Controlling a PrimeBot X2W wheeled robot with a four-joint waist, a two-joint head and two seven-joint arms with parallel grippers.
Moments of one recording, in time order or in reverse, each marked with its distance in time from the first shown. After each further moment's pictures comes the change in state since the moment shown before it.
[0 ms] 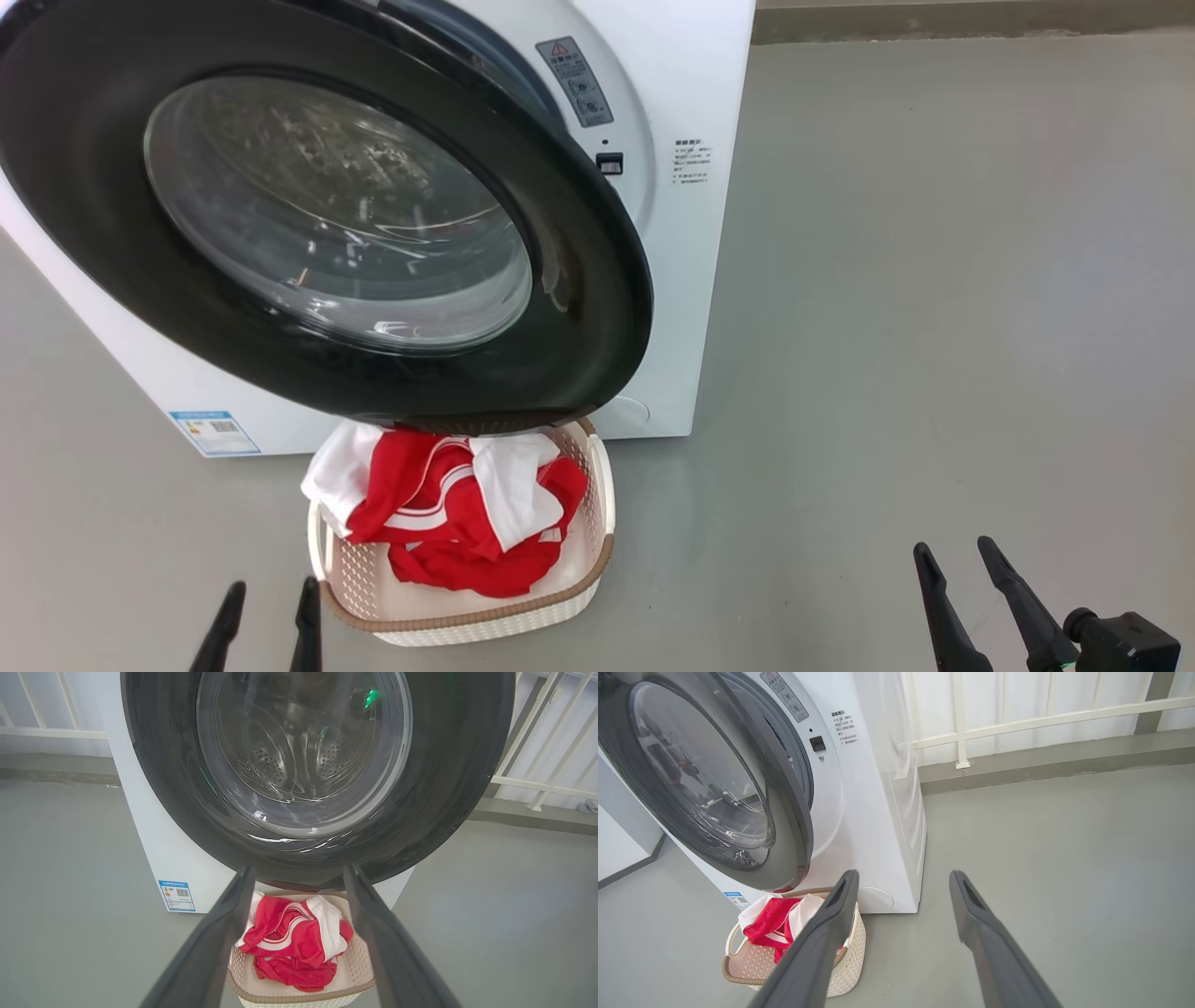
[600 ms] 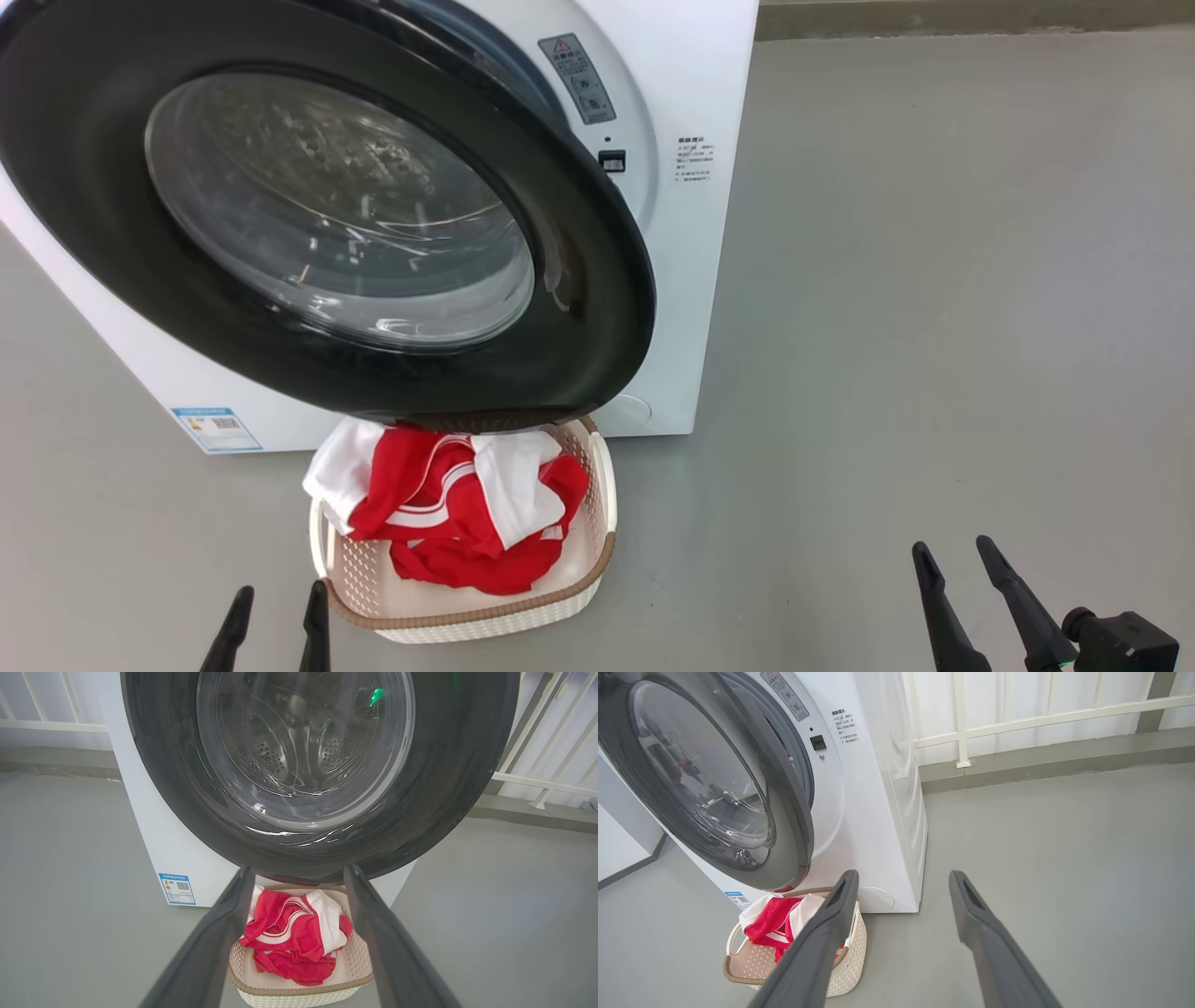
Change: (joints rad) left arm 0.012 -0.026 0.009 0.005 0.027 0.000 0.000; right arm -0.001 0.002 -0.002 -0.002 0.000 0.000 0.000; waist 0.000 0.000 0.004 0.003
